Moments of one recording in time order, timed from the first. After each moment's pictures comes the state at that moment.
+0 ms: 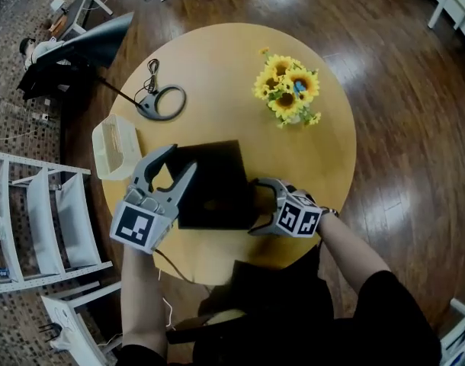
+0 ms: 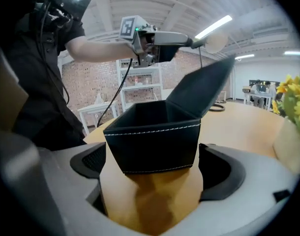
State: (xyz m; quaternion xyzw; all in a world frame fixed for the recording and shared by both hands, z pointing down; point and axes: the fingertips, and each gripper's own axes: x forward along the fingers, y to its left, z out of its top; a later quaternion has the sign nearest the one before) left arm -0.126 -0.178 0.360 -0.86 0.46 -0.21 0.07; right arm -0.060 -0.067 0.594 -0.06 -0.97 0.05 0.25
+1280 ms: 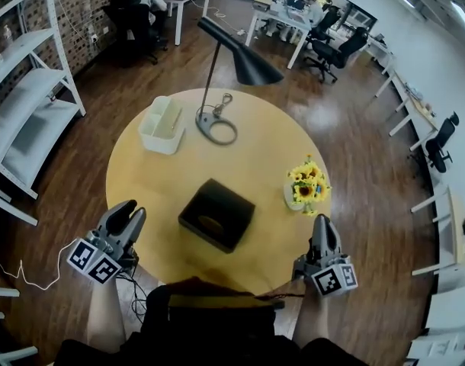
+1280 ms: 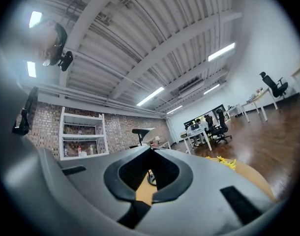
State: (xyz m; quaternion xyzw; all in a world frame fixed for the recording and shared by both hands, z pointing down) left arm -0.281 0.086 0.340 -0.69 0.69 0.20 -0.05; right arm 0.069 -0.176 0.310 0.29 -0.94 0.13 -0.10
